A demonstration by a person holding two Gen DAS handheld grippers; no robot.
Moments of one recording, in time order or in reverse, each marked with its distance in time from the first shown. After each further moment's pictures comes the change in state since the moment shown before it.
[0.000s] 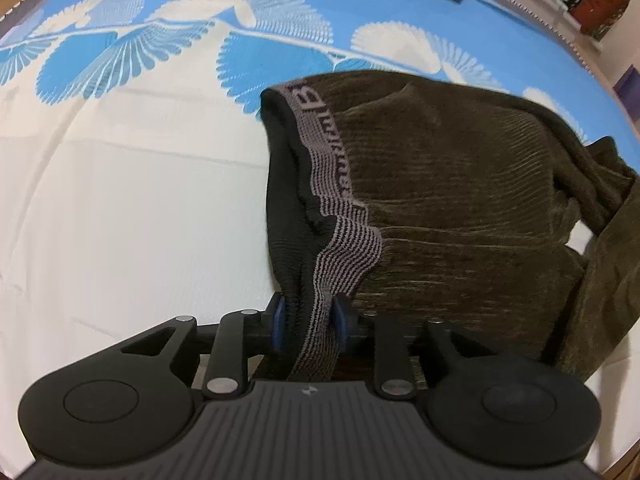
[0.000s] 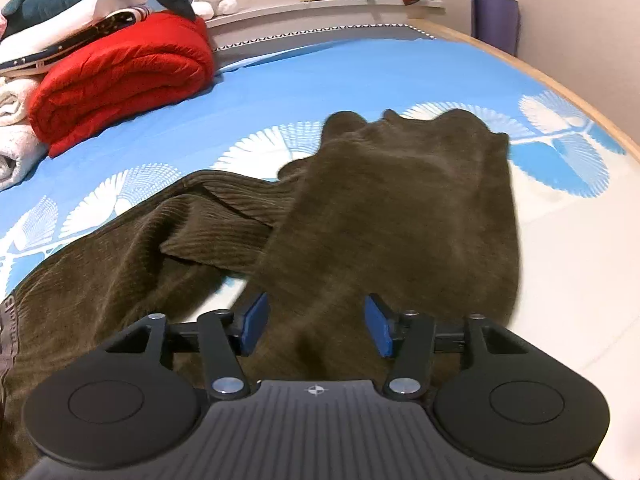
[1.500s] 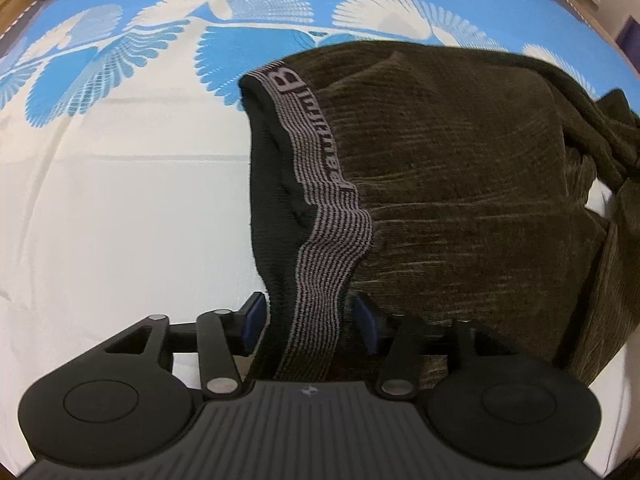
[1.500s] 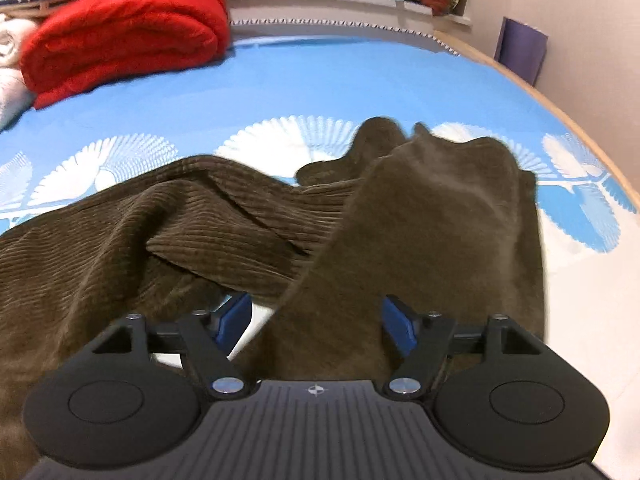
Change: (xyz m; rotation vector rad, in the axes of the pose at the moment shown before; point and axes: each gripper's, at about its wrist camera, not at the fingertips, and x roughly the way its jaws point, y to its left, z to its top) left arm 0.010 -0.021 -0.003 0.117 0.040 0.069; right arm 0.056 0.055 0.015 -0.148 0.051 -0.089
